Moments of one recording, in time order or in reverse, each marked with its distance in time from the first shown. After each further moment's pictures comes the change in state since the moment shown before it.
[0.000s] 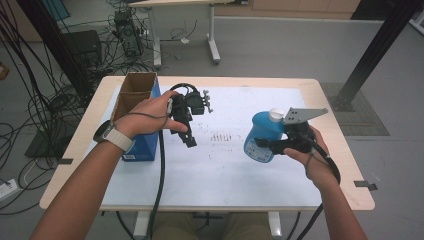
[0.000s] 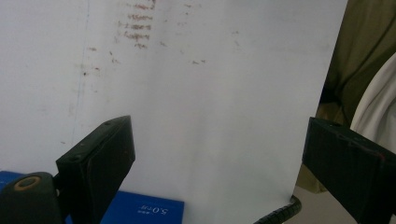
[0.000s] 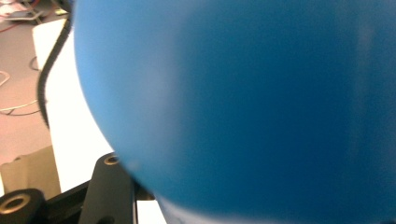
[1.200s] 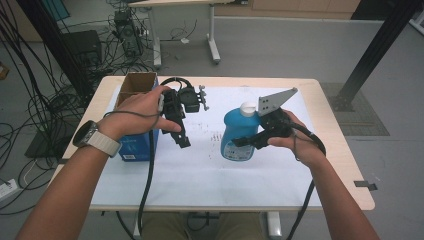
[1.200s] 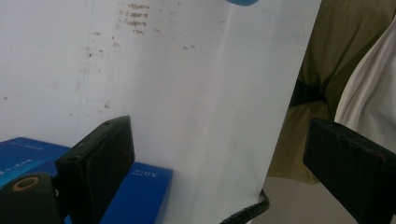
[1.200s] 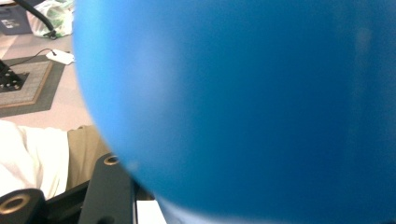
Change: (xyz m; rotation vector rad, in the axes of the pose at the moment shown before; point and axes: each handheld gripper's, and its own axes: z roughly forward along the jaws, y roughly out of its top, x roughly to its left) left arm -0.028 -0.005 -0.041 0.031 0.035 -0.032; right arm 0.007 0.052 0.037 0.037 0.344 -0.191
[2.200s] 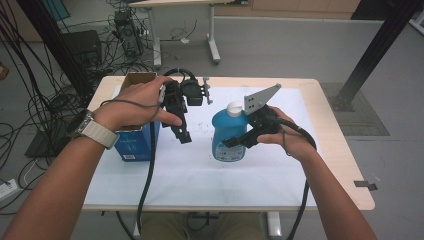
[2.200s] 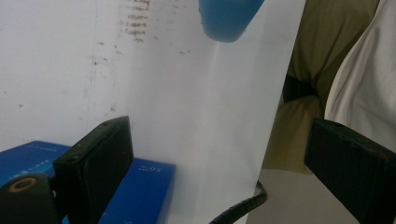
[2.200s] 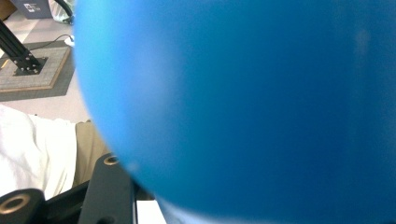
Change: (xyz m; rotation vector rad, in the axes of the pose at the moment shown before) left arm -0.002 0.012 -0.027 0.016 -0.005 0.055; right arm -0.004 0.018 0.023 0.048 0.072 -0.048
